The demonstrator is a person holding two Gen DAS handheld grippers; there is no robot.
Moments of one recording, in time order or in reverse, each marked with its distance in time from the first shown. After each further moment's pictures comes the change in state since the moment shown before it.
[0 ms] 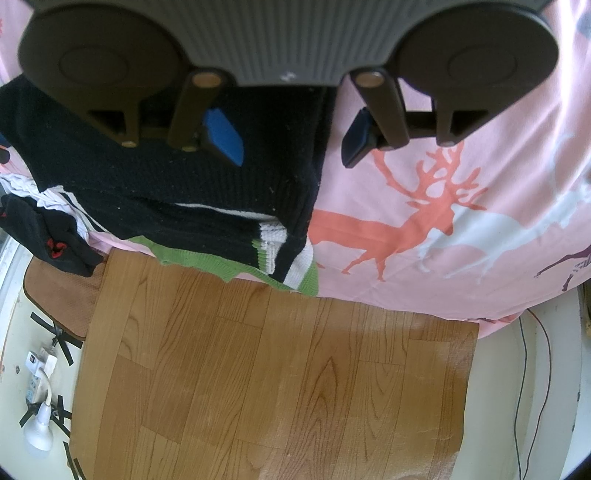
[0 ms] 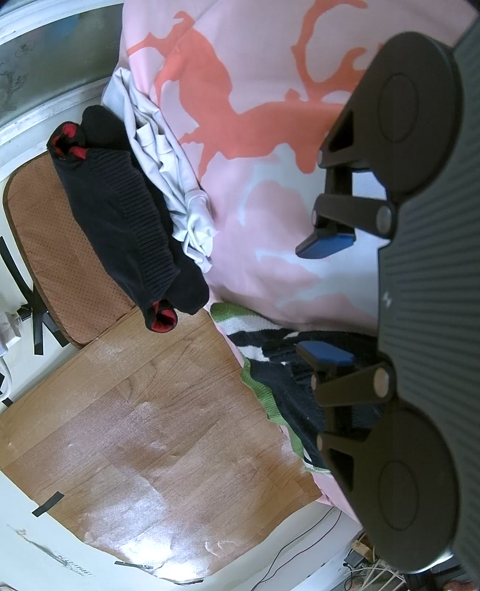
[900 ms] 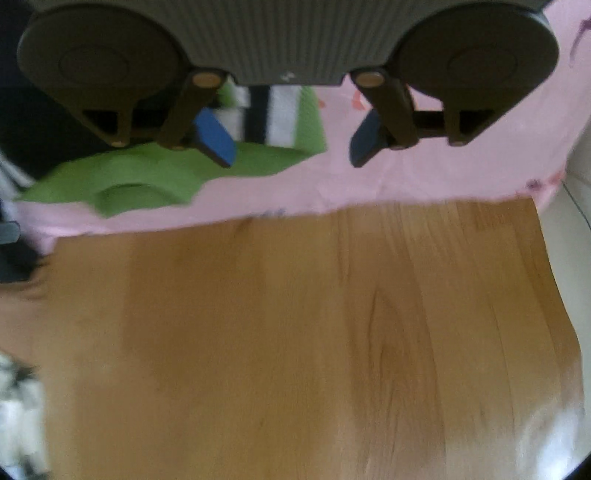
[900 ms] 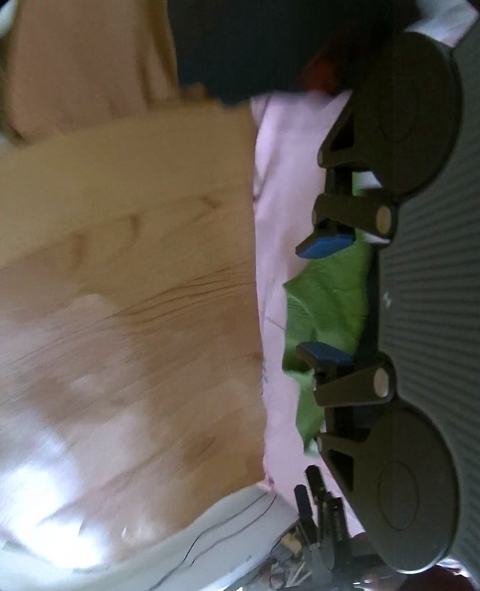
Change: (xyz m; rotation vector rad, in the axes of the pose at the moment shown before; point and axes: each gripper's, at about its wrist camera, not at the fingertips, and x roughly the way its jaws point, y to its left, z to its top) left arm 0.167 -0.034 0.163 0.252 0.108 0.087; right arm 0.237 0.125 0.128 -0.318 0.339 0.165
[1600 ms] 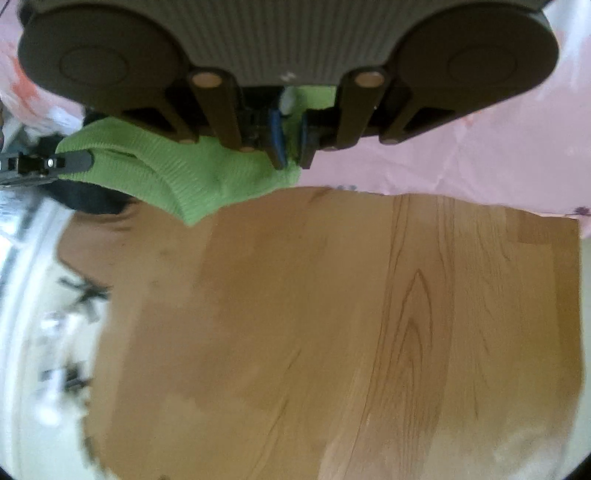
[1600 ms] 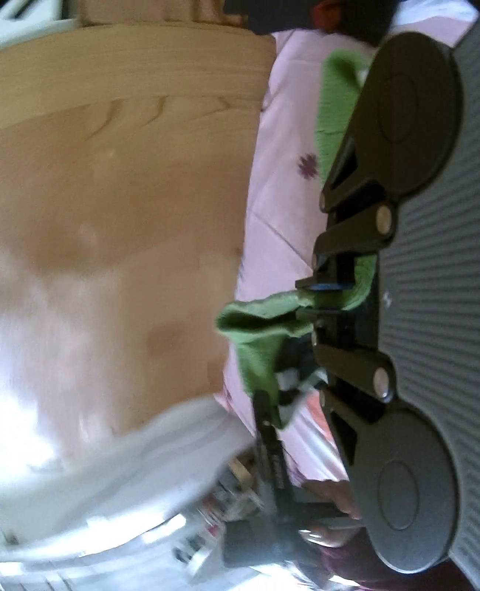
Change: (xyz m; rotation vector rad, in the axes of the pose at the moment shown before) left arm -0.078 0.009 -0.024 -0.136 -0.177 -0.306; right arm -0.122 0.076 -0.040 -0.222 0.018 0.207
